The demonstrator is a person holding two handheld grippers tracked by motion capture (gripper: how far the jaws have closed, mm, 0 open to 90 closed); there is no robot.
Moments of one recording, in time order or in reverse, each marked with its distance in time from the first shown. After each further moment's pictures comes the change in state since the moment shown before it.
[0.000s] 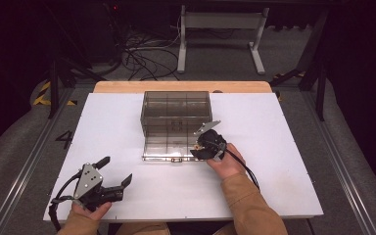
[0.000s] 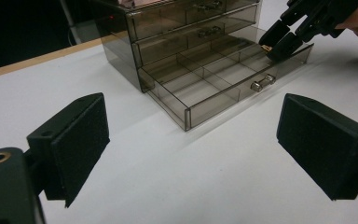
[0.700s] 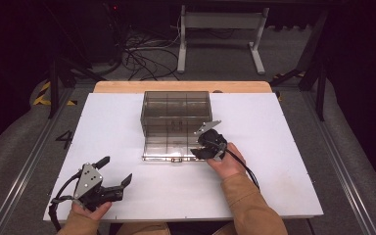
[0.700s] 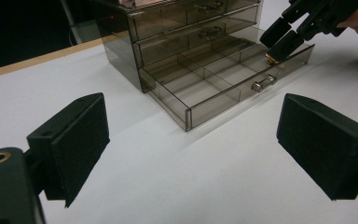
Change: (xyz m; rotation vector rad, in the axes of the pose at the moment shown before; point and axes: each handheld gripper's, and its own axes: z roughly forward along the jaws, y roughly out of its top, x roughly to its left) left arm 0.000 0.000 0.000 -0.002 0.005 -0.005; right arm 0.001 0.001 -0.004 -0.019 -0.018 -0.005
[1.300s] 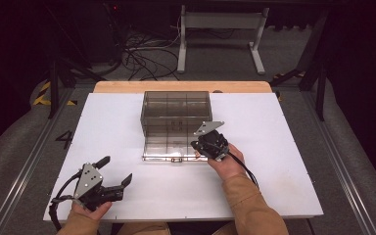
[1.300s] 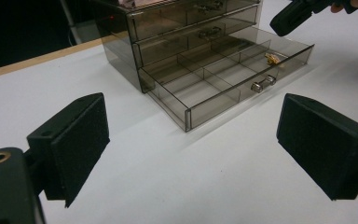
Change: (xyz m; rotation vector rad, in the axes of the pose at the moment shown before) left arm 0.000 0.000 0.000 -0.001 -0.002 0.003; right arm 0.016 0.009 -0.027 -0.110 0.009 -0.068
